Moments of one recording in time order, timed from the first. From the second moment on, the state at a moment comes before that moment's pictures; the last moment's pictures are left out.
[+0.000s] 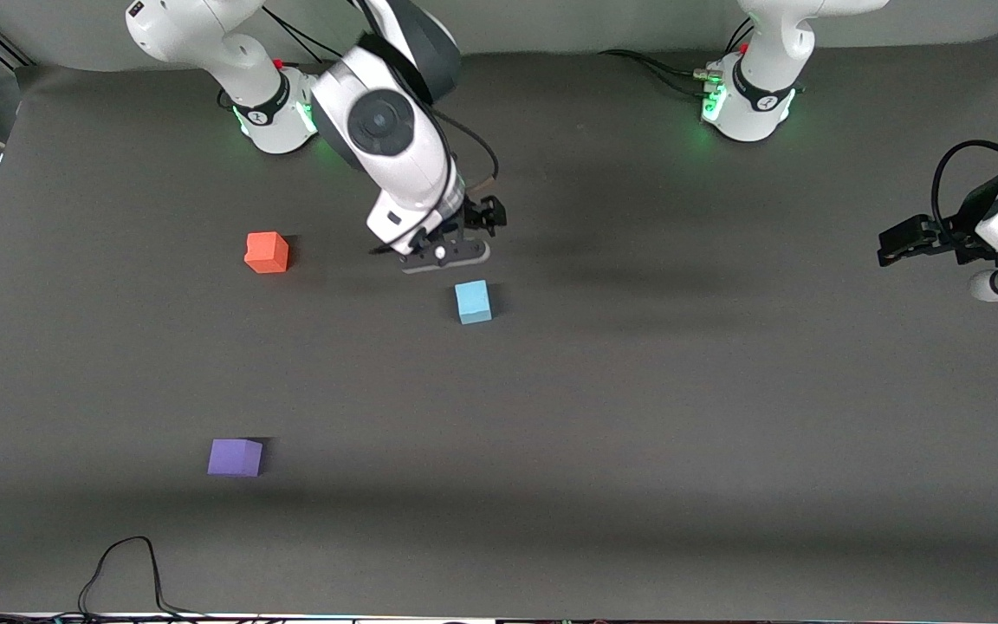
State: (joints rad) left arm -0.01 0.04 -0.01 -1.62 0.00 1.57 -0.04; right arm 0.74 0.31 0.00 -1.78 0.19 2.04 0.59
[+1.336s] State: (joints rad) left arm -0.01 0.04 -0.02 -1.62 0.00 1.58 -0.01; right arm 0.77 0.59 -0.01 -1.92 0.14 2.52 0.59
